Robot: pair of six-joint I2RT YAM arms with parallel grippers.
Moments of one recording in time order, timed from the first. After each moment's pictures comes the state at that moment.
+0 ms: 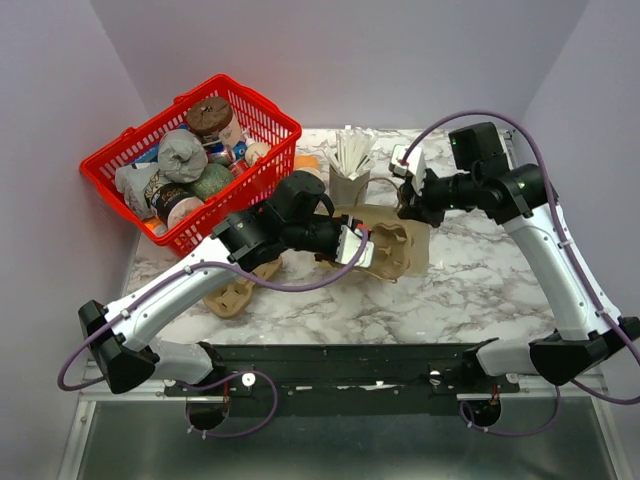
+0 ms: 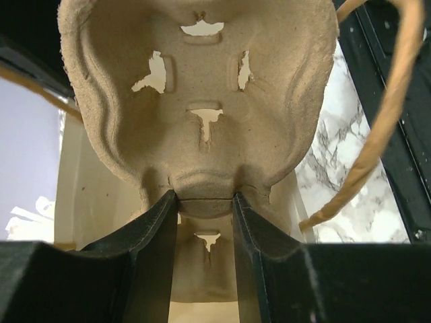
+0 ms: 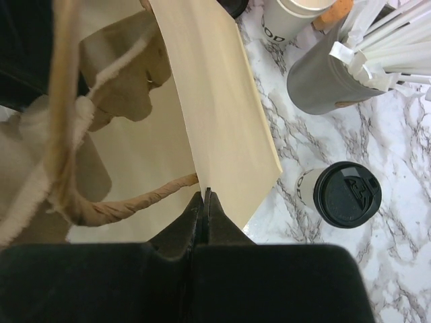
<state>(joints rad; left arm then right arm) -0.87 1.29 1.37 -0.60 0.58 0.85 0.42 1.35 1.68 -1.14 -0.54 -0.68</state>
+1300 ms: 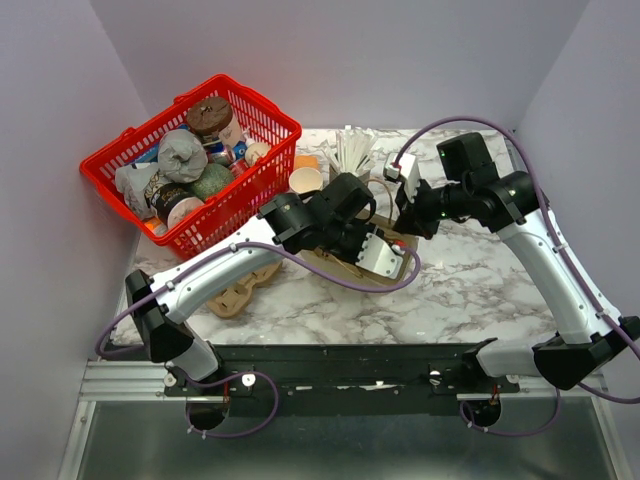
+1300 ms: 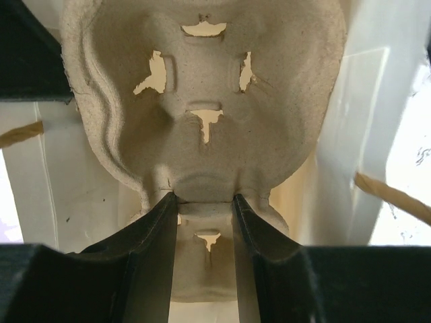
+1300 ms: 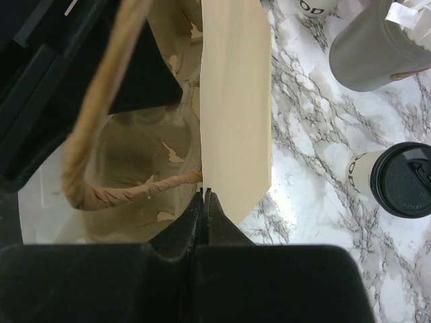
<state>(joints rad) -0.99 1.56 1.67 -1.01 0.20 1.06 0.50 1.33 1.61 -1.14 -0.49 -0.49</state>
